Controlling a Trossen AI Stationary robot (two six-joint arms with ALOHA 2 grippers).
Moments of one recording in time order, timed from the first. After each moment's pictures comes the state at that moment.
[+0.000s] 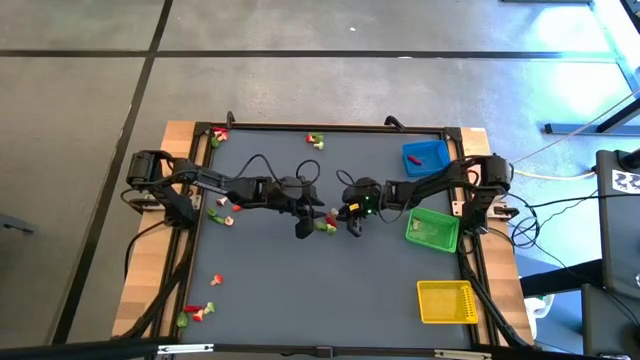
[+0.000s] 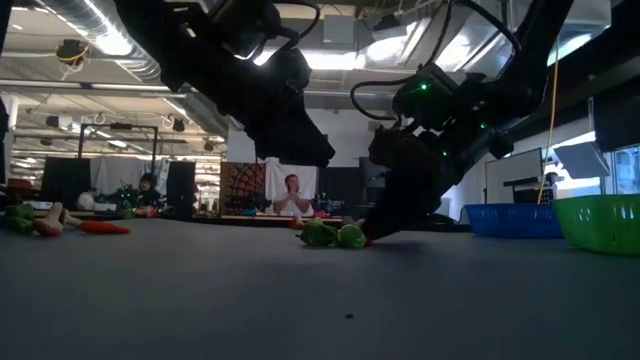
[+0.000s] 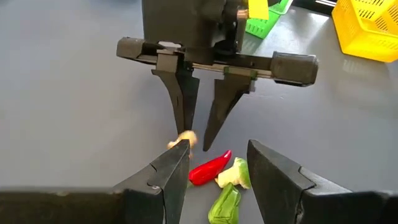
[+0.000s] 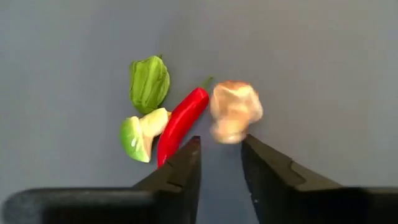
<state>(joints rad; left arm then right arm) 0.05 1.64 0.81 0.24 -0.04 -0.21 -0.14 1.81 0.69 0.41 -0.22 0.25</state>
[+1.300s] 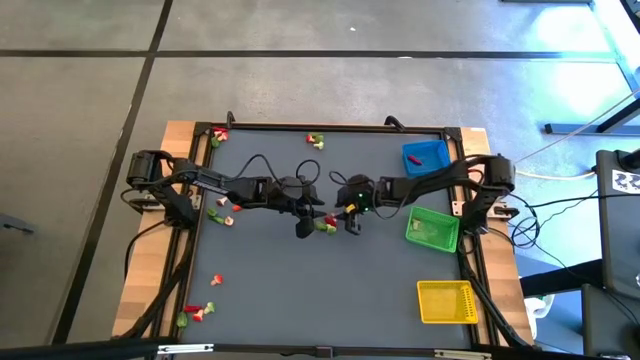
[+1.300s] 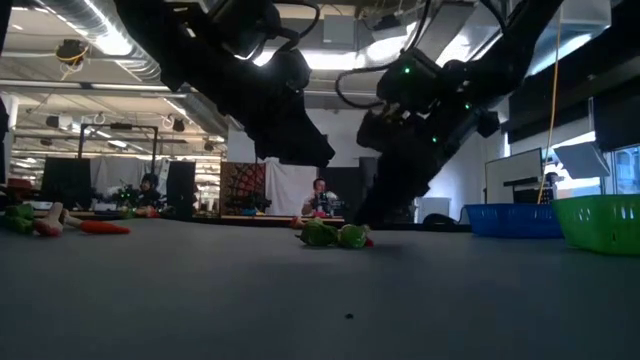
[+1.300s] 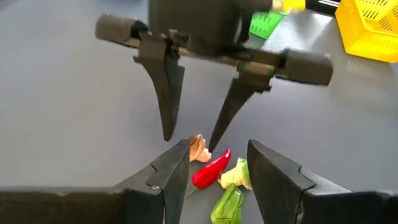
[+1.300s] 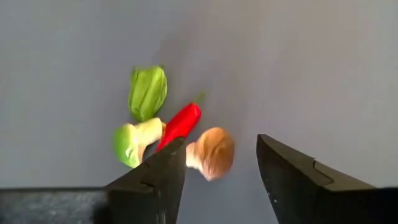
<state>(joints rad) 0.05 1.64 0.81 0.24 -0.05 -0.21 -0.12 1.79 0.81 0.21 -0.16 0.05</state>
